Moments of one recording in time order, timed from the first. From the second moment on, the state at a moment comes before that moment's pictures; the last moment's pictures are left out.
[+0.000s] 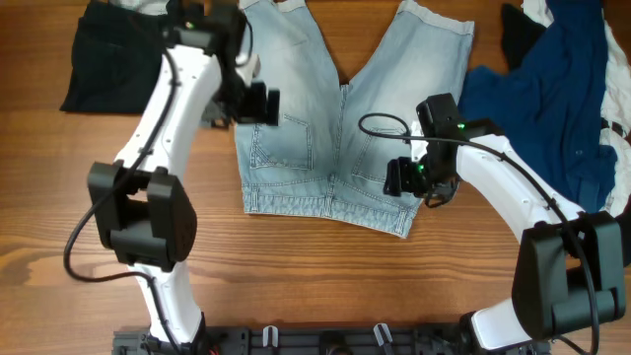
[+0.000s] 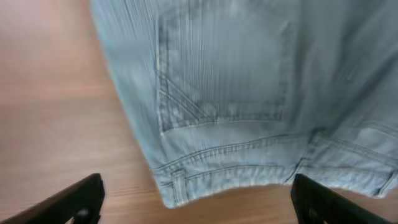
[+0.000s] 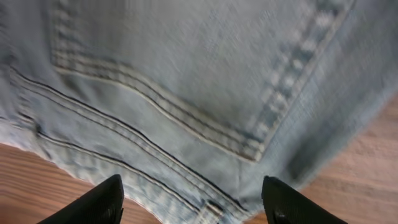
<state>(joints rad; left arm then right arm) -0.23 2.06 1.83 -1.35 0.16 -0.19 0.22 1.69 1.07 -0.88 -0.25 0.21</state>
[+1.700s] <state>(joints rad) -0.38 1.76 1.29 -1.01 0.14 -0.24 0.15 1.89 1.23 -0.32 -0.13 0.30</state>
